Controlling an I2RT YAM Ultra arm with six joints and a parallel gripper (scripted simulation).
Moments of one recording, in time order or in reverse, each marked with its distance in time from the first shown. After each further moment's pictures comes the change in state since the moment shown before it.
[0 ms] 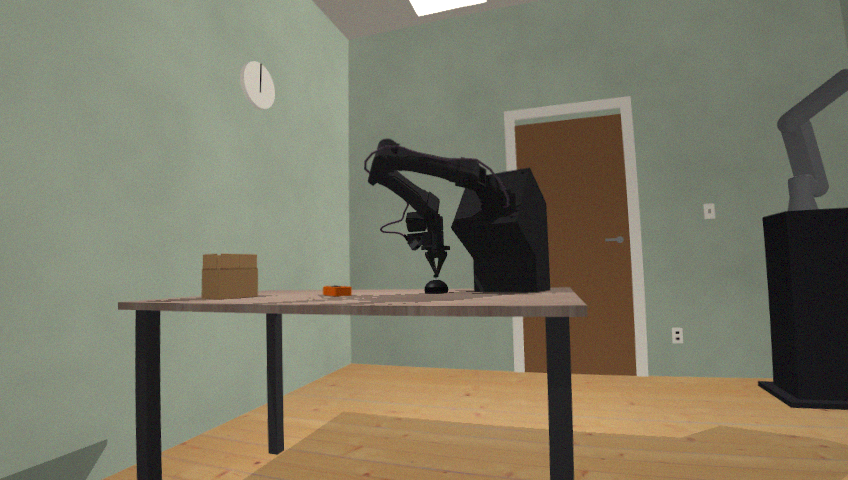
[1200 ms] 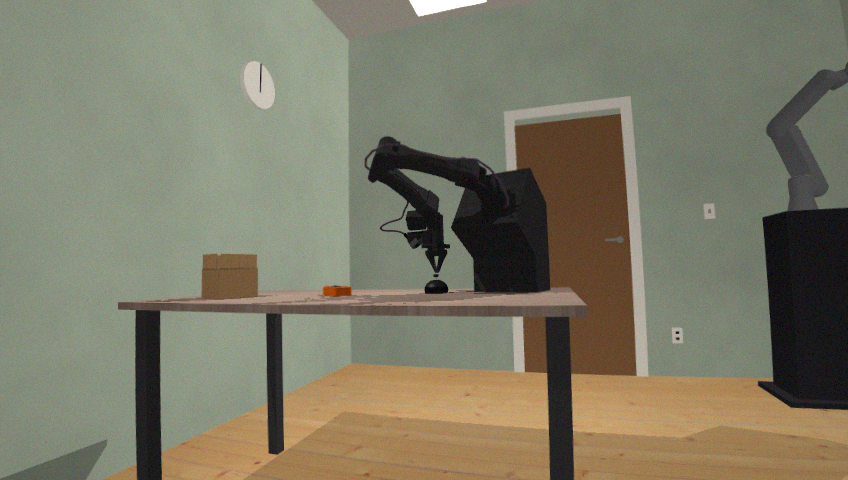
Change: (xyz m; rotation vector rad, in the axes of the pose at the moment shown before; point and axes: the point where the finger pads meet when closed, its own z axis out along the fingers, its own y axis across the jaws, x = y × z) arm 0.000 -0.001 -0.006 0.003 0.000 -0.009
